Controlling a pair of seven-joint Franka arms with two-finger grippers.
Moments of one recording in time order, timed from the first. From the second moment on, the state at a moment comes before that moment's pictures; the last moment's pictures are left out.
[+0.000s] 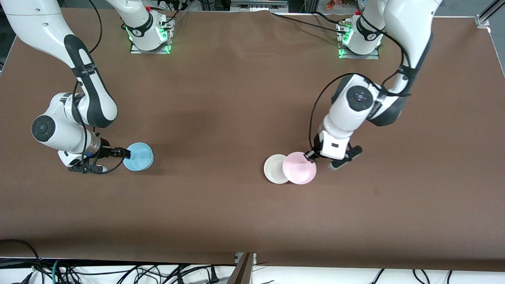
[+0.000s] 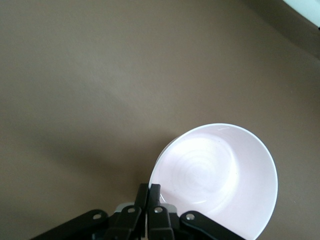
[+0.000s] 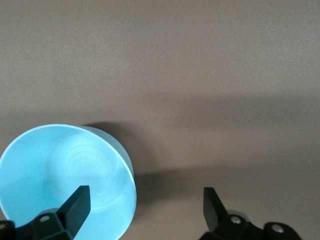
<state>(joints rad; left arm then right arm) -0.18 0.48 -0.31 -1.82 0.12 2.51 -1.13 -0.06 0.51 0.03 -1.92 0.05 2.39 -0.01</state>
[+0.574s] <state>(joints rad) -0.25 0.59 -0.30 -1.75 0.19 2.53 -1.32 -0.06 0.54 0.03 -1.92 0.05 2.39 -0.01</state>
